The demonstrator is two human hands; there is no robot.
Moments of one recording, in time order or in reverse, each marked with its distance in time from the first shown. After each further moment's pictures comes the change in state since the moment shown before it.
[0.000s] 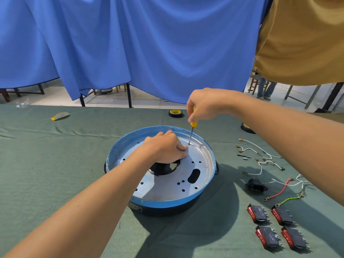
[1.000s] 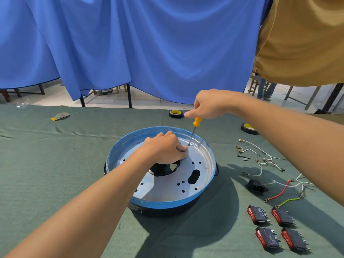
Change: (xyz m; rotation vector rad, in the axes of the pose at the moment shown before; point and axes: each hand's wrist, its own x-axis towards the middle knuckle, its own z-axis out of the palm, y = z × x) left_hand -0.002 0.000 0.000 -0.002 0.013 0.009; right_hand 0.004 0.016 0.003 0.064 0.024 0.062
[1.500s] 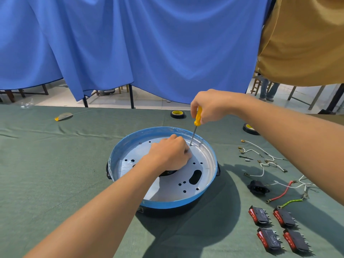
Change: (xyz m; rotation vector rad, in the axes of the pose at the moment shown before) left_hand 0.000 0.009 0.016 -0.045 0.142 -0.028; right_hand -0.002 -0.003 0.000 -0.044 -0.013 -0.103
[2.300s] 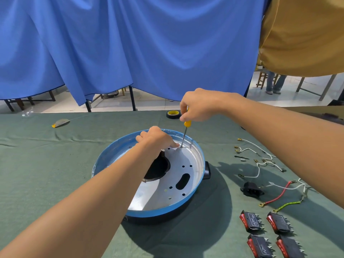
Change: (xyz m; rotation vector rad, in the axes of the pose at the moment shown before) left_hand 0.046 0.009 -0.015 -0.351 -0.011 -0.713; right_hand 0.003 0.012 0.006 0.076 0.048 -0.065
